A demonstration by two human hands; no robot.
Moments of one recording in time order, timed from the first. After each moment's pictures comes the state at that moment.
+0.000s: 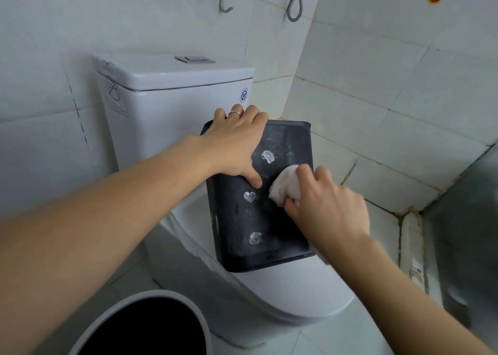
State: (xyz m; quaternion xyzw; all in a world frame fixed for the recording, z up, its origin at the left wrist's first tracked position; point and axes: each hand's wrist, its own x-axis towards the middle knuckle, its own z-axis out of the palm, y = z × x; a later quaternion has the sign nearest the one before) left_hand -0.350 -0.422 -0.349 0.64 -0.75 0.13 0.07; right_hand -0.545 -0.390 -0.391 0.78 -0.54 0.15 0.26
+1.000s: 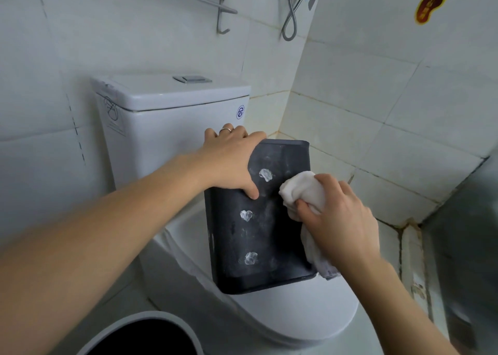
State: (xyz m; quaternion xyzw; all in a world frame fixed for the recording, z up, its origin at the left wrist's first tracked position) left_hand -0.346 -0.424 -0.346 0.66 -0.74 0.04 0.12; right_hand -0.568 -0.402 -0.383 0.76 -0.58 0.26 0.07
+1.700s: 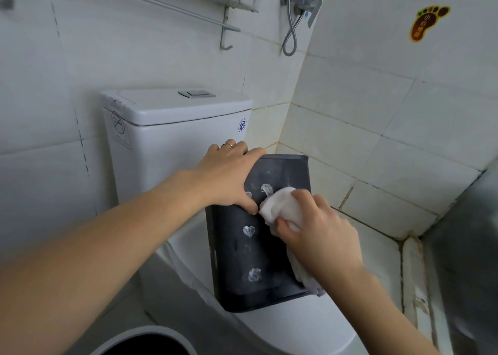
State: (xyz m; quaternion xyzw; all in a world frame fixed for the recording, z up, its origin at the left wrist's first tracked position) left_hand -0.338 -0.420 -0.348 0.64 -0.76 0.08 0.12; right_hand -0.541 -0.392 -0.383 0.80 -0.55 0.21 0.11
